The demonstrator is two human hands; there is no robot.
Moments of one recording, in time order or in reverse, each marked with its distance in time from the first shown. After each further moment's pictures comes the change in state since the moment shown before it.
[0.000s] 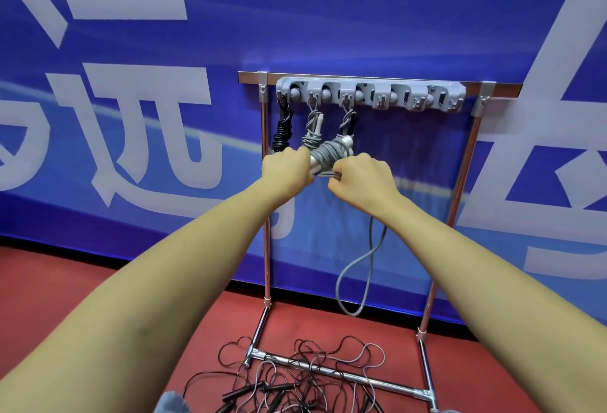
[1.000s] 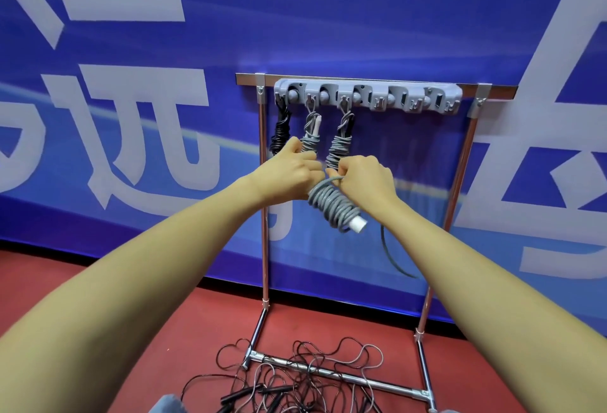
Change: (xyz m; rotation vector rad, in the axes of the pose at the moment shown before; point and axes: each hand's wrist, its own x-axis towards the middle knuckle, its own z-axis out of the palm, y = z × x) left_hand -0.005 -0.021 -0.003 0.127 0.578 0.963; right_hand 0.005 0.007 0.008 0.192 -0.006 0.211
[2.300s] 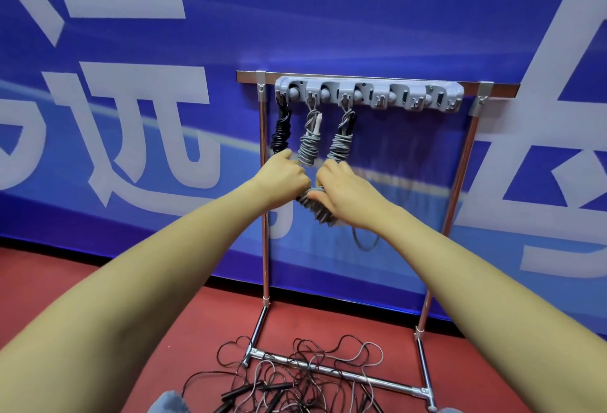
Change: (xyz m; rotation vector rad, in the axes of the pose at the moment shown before) left_hand -0.011 -0.008 0.019 0.241 -0.375 -0.078; right_hand -0.017 -0.005 0.013 -0.150 -0.114 -0.476
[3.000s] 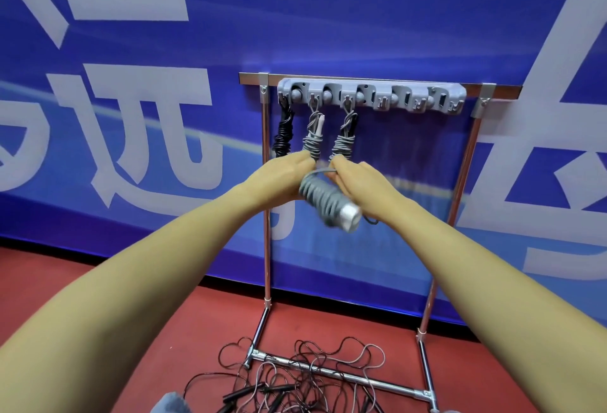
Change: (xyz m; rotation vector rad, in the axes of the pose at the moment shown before) left_hand -0.010 0.003 -0.013 -0.645 0.227 -0.175; right_hand 0.002 0.013 -0.015 0.229 -0.024 0.180
